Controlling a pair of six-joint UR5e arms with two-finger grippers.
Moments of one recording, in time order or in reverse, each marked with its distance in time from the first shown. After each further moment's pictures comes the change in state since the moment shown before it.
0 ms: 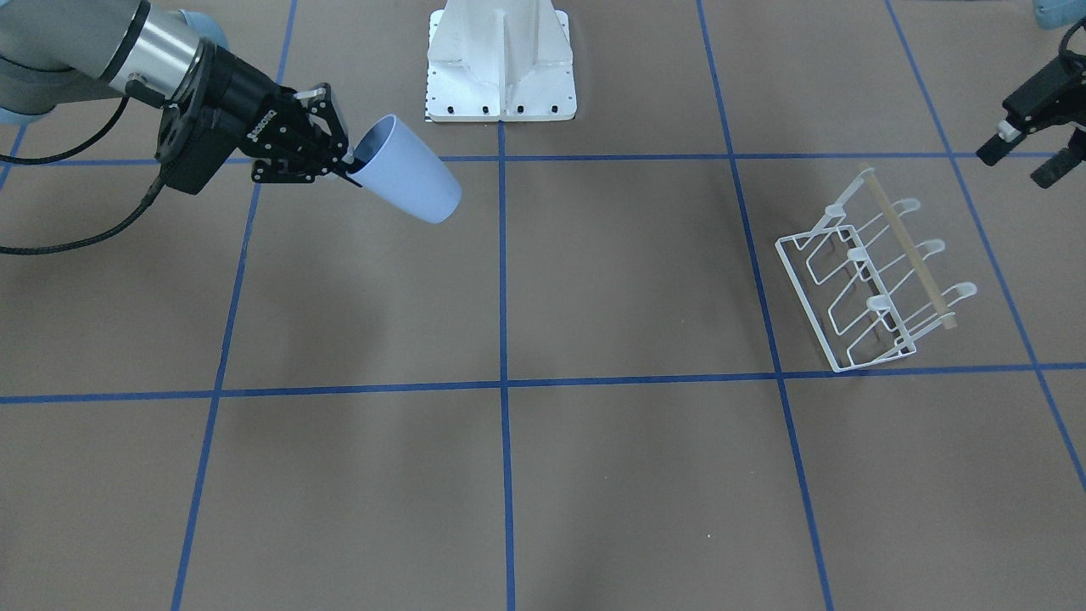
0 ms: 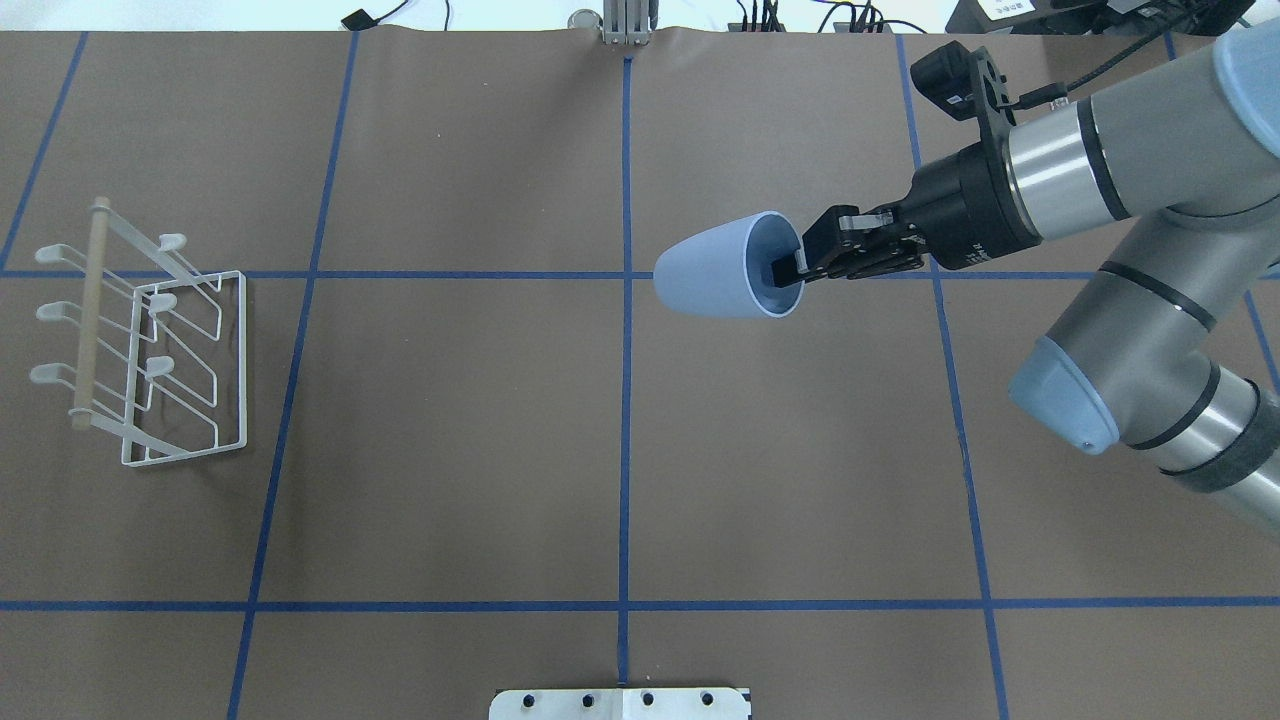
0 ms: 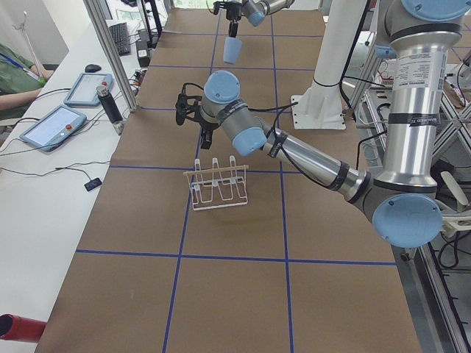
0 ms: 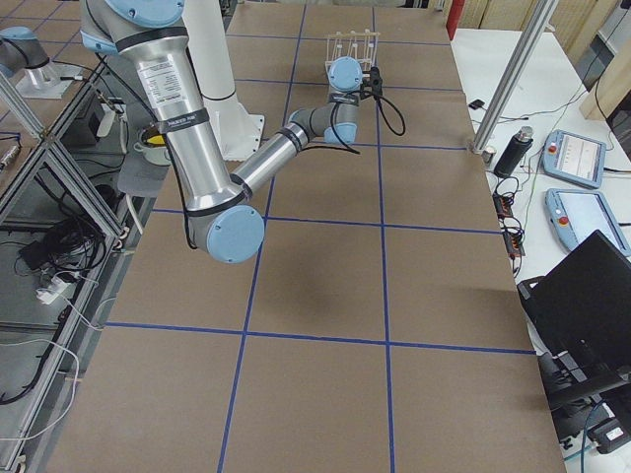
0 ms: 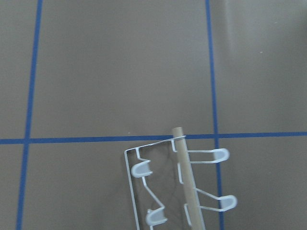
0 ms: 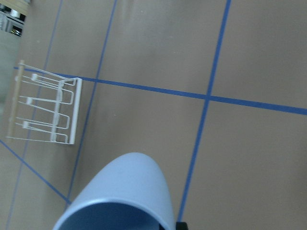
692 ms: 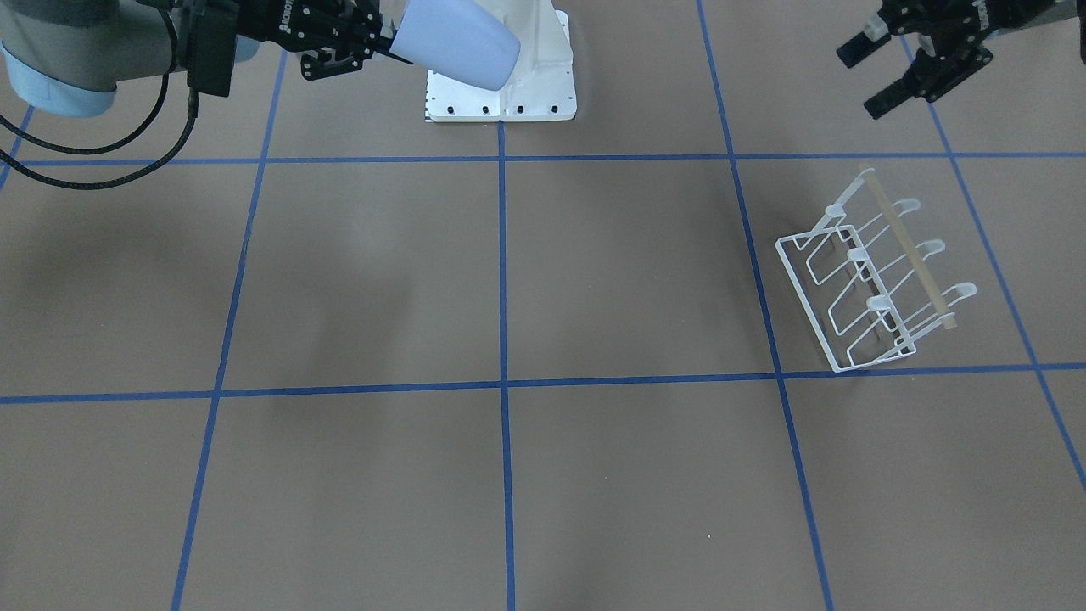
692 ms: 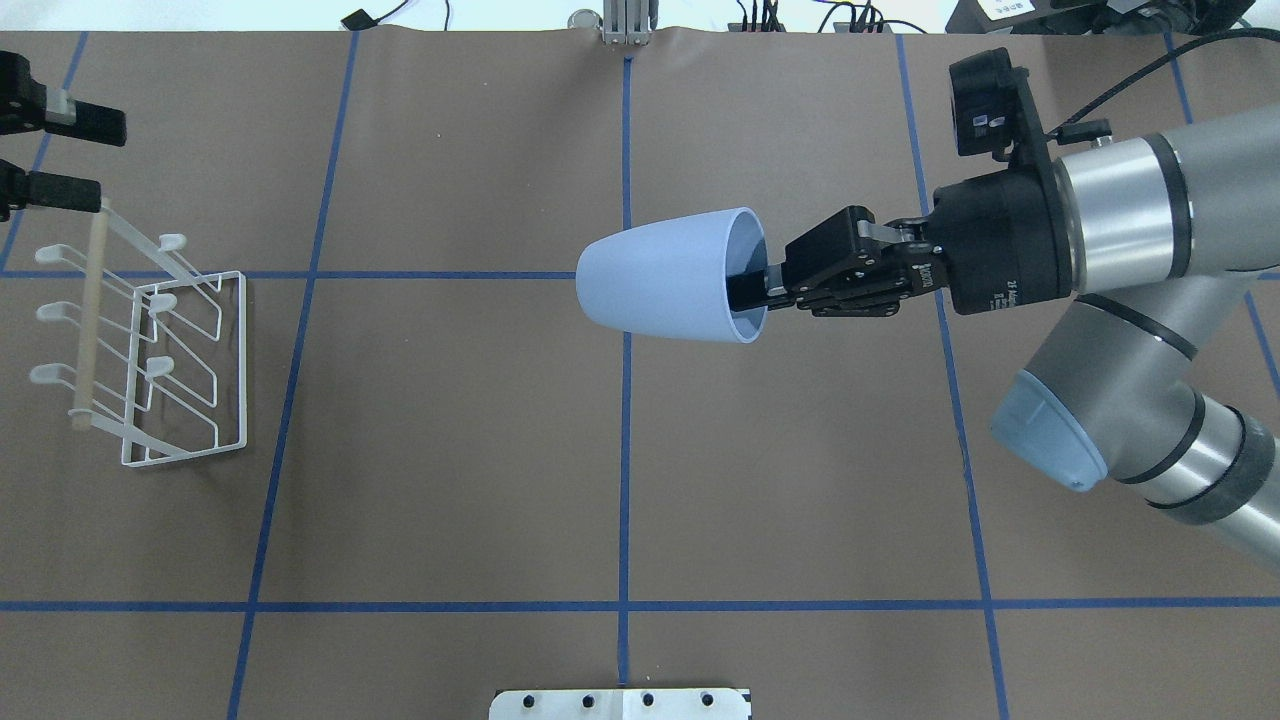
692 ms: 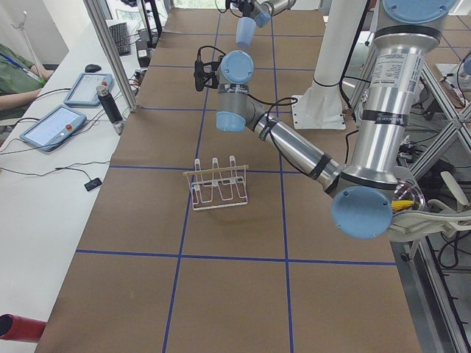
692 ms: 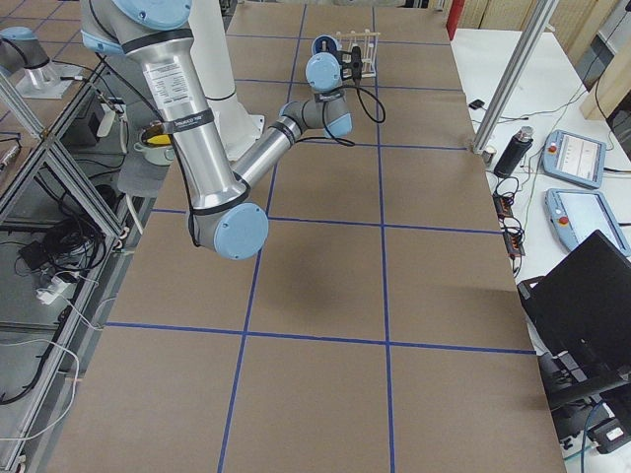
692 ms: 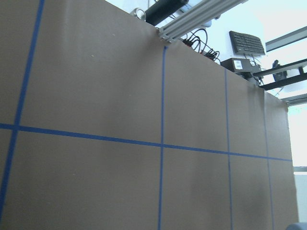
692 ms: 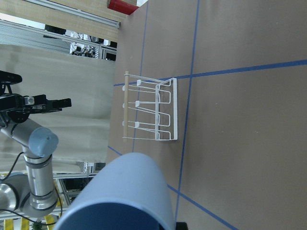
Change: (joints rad) left arm 0.161 -0.177 -0.009 -0.483 0.029 -0.737; right arm -0.043 0.009 0.057 0.376 -0.068 0.389
